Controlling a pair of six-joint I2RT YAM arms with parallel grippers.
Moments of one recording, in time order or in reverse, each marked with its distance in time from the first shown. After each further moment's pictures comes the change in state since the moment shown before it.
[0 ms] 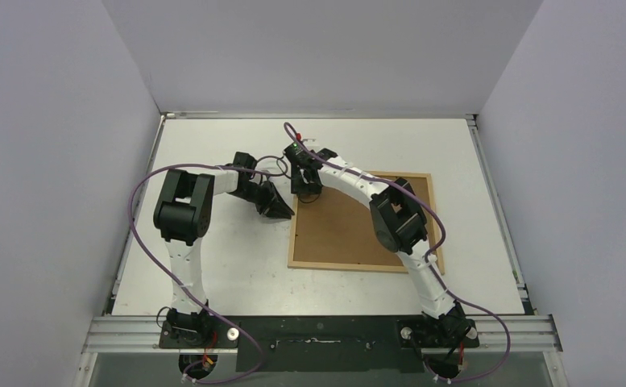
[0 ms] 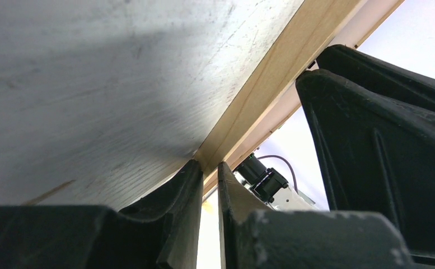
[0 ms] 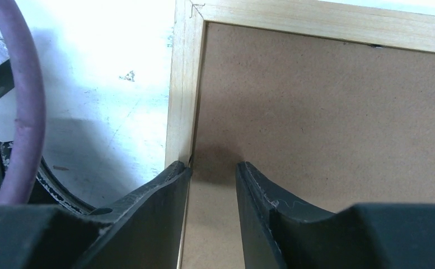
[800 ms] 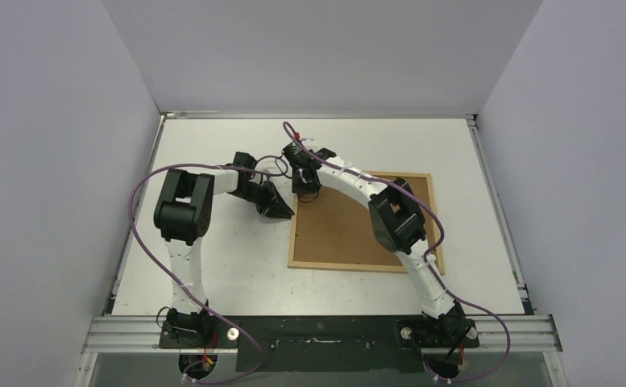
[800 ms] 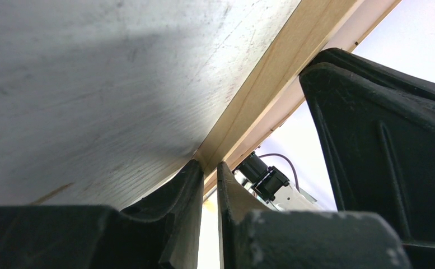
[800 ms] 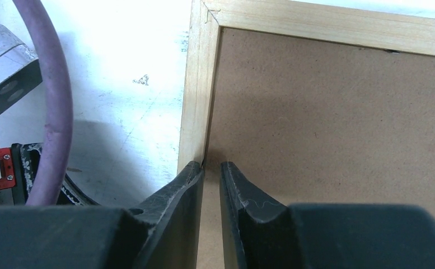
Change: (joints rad) left arm 0.001 0.005 0.005 -0.006 0.009 0.015; right arm -0.005 0.019 0.026 0.006 -0.009 0.010
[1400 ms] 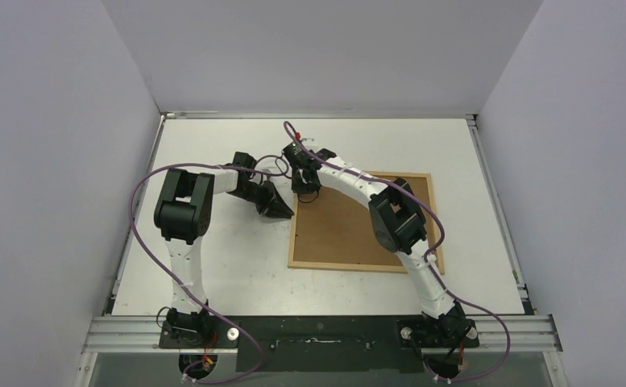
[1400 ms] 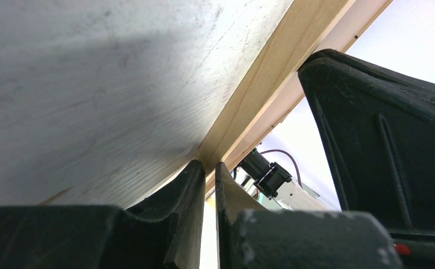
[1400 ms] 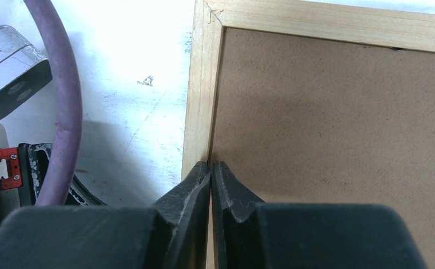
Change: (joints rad) left arm 0.006 0.011 0.007 -0.006 0.018 0.031; right arm 0.000 -0.001 -0.010 0.011 -0.003 0.017
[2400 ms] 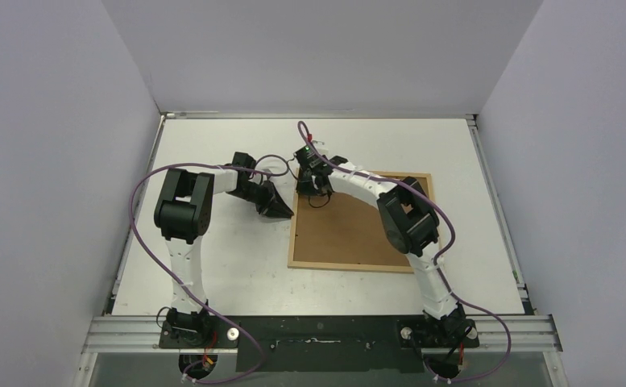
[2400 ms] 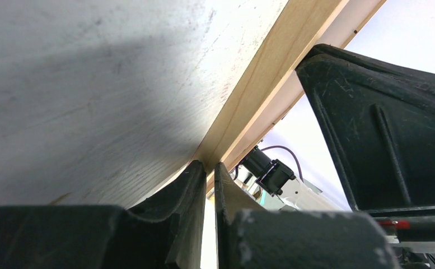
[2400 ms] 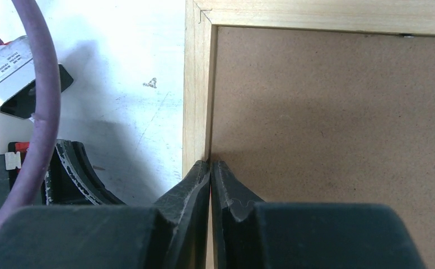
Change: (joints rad) left arm 0.008 0.010 0.002 0.001 0.019 0.026; right arm -0.034 -0.104 -0.235 0.232 -0.080 0.071
